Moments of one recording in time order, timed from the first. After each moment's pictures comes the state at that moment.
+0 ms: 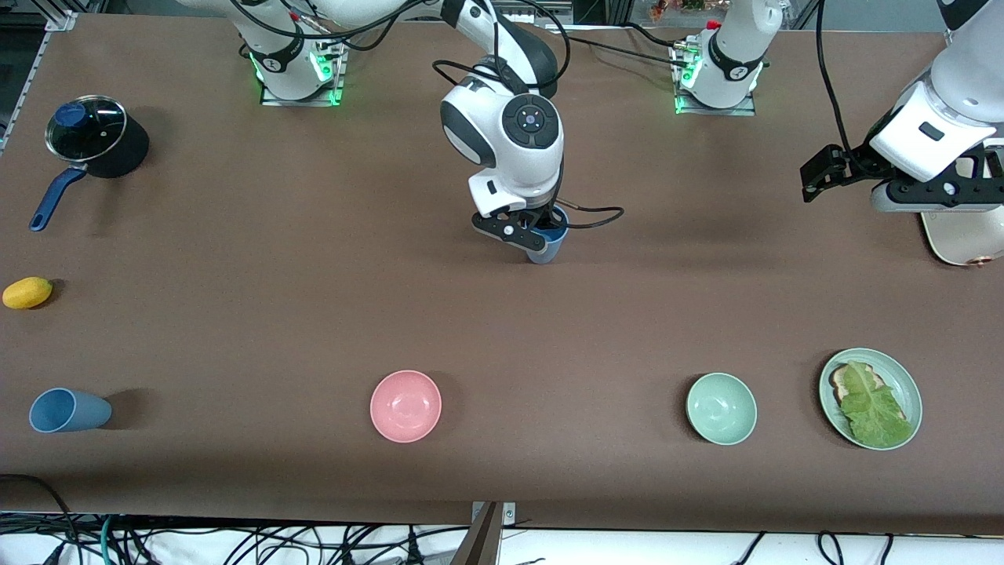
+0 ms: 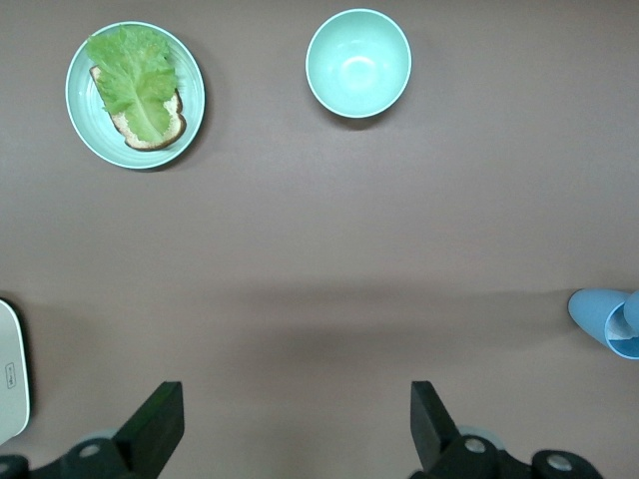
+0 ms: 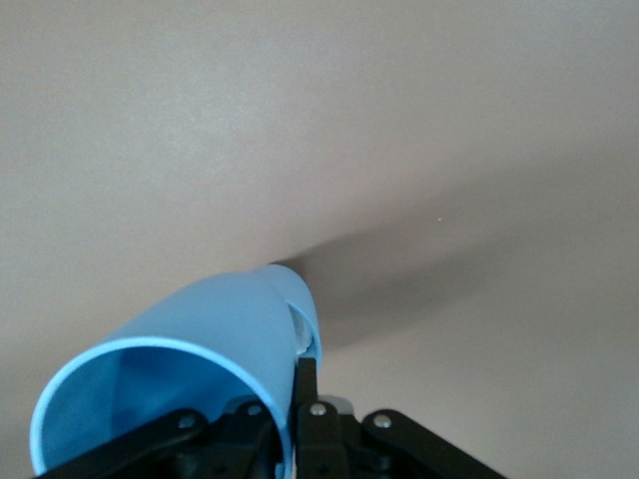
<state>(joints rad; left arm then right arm) -0.06 -0.03 -0.06 -1.67 0.03 1.62 -0.13 0.83 0.74 0.05 -1.18 0.02 1.90 1.25</state>
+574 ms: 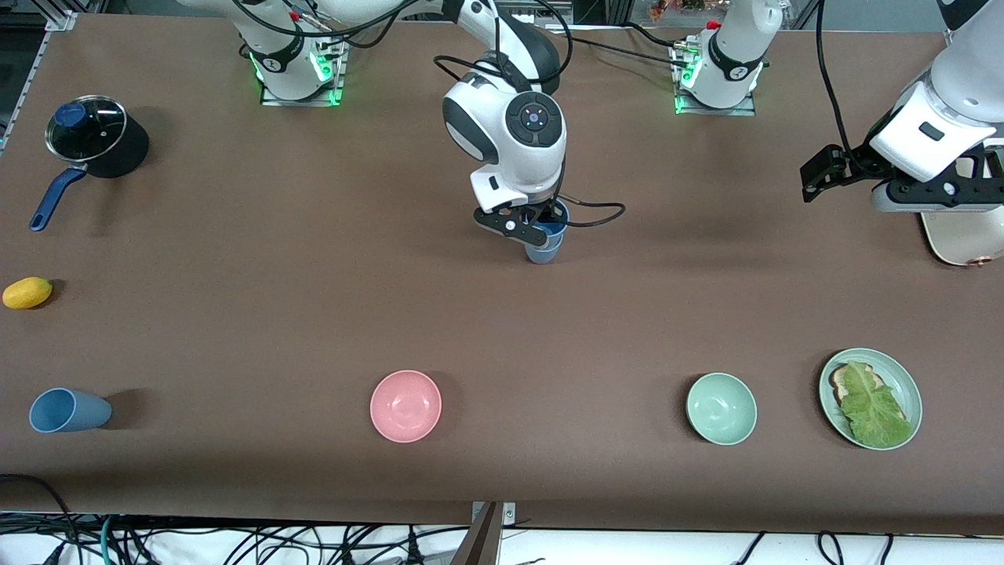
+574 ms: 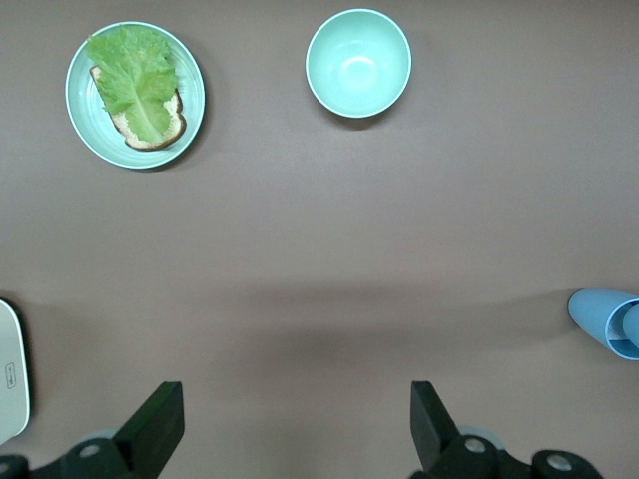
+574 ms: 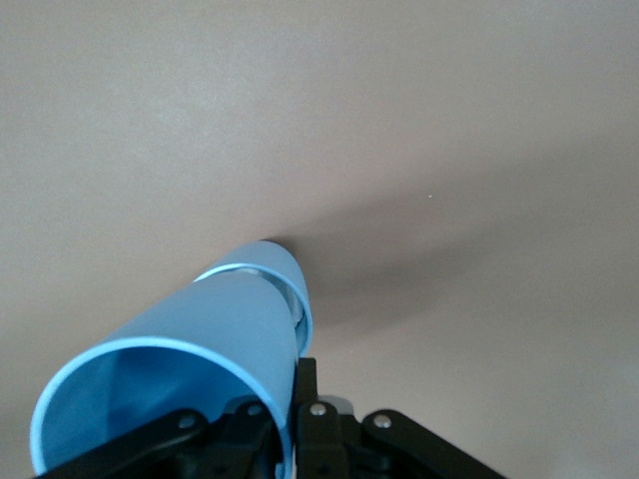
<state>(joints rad) -0.06 -0.03 -0.06 -1.67 0.03 1.62 -0.13 0.83 0.74 0.06 -1.18 0.04 1.86 1.25</state>
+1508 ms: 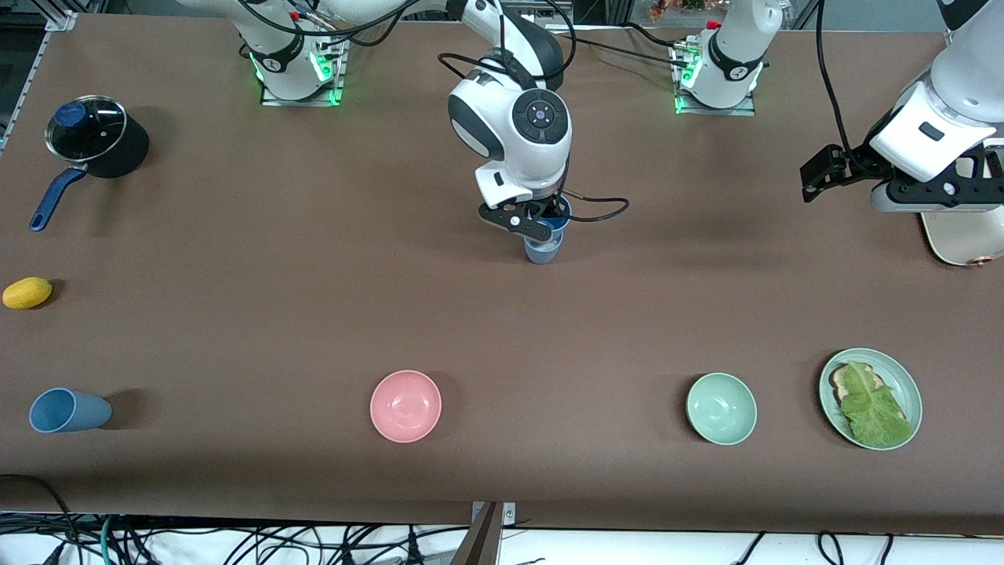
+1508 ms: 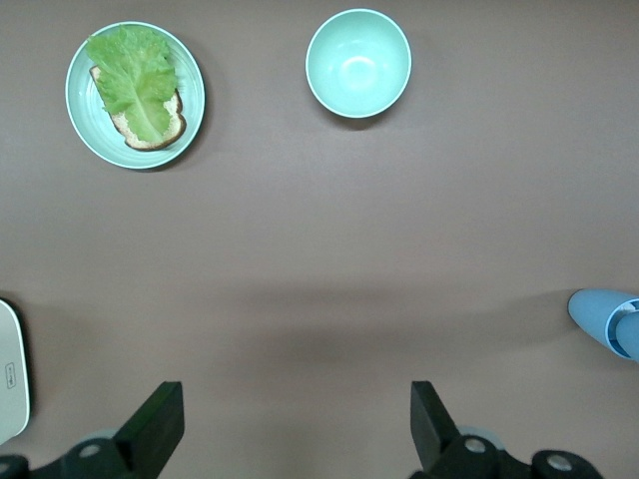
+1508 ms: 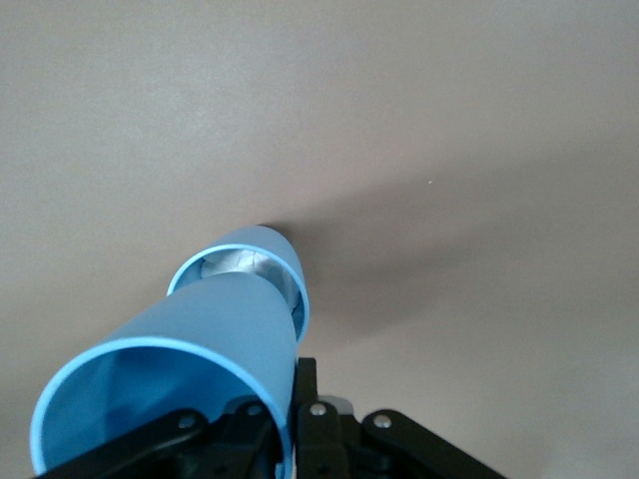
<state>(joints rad) -0.06 -0.03 -0.06 -1.67 0.03 1.62 -0.13 0.84 0.74 0.06 -1.19 0.04 1.86 1.25</state>
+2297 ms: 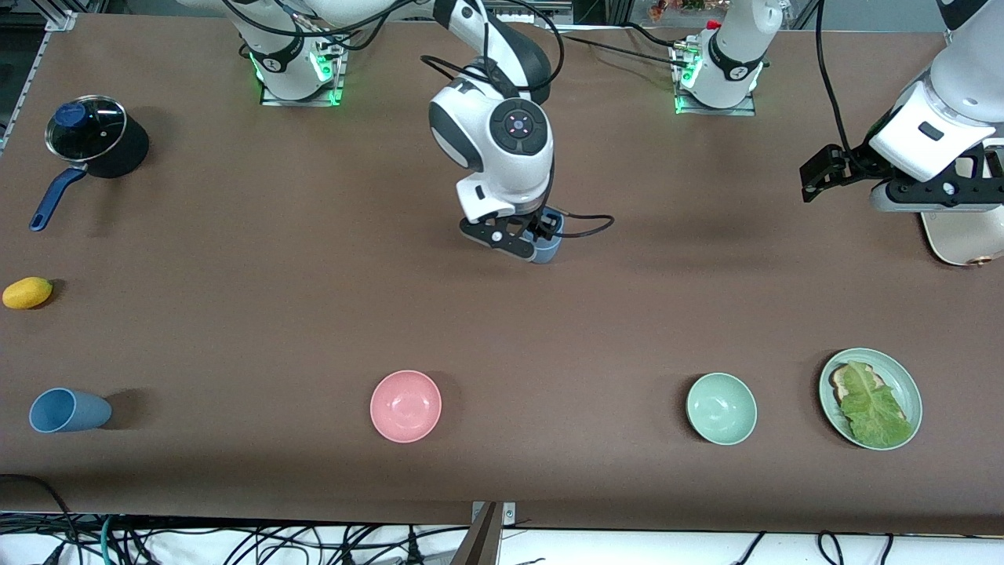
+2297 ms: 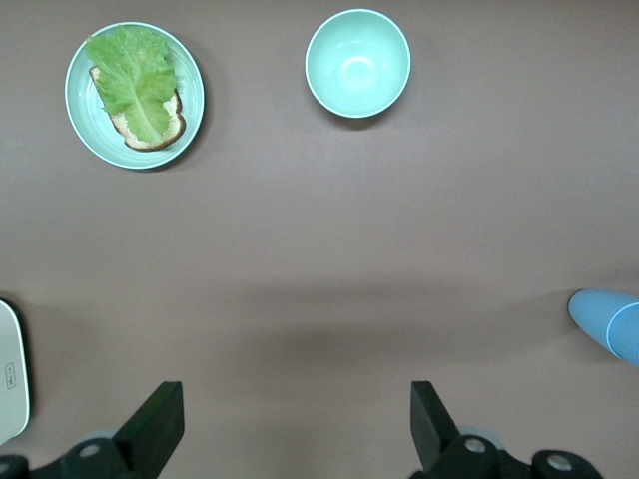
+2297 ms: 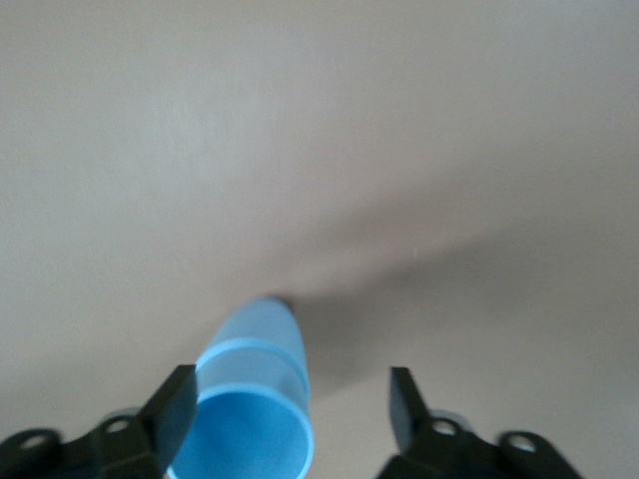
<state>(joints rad) -0.06 -0.03 -0.06 -1.67 0.03 1.62 -0.13 0.82 0.72 -0.02 -1.15 0.04 1.85 1.19</state>
